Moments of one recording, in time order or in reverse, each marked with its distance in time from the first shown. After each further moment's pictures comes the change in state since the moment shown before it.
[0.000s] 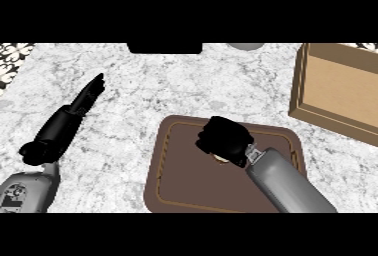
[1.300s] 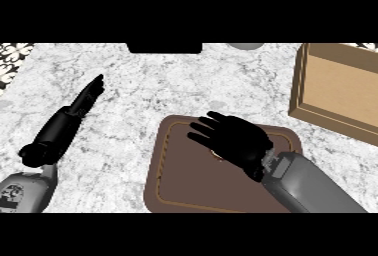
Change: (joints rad) left arm 0.004 0.082 -0.086 0.005 0.078 0.087 -0.010; right arm -0.014 -0.141 0.048 -0.304 -0.262 0.316 0.266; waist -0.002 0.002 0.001
